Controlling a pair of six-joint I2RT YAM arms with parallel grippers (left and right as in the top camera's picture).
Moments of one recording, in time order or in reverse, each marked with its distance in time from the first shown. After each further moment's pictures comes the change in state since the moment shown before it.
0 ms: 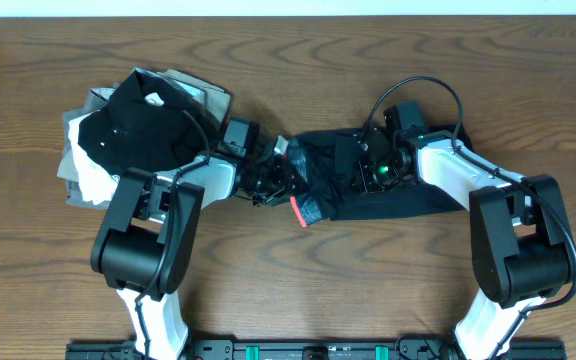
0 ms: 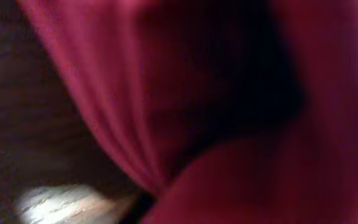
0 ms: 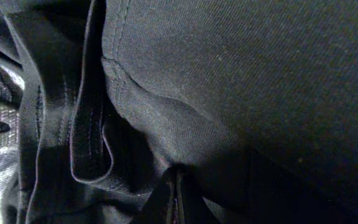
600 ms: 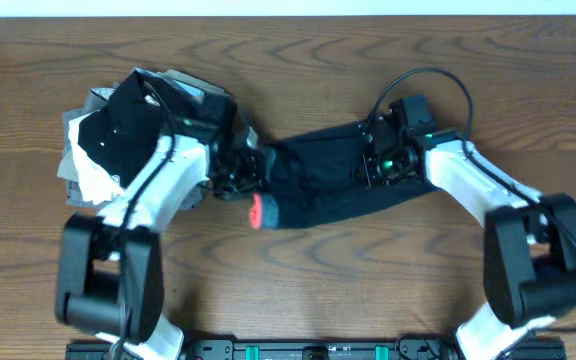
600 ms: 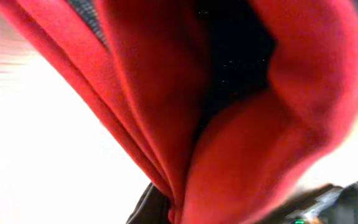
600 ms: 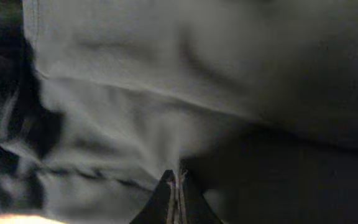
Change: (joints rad) left arm 0.071 -0.249 0.271 -0.763 -0.373 0.238; right arm -0.010 -0.138 0.010 -0.009 0.056 0.004
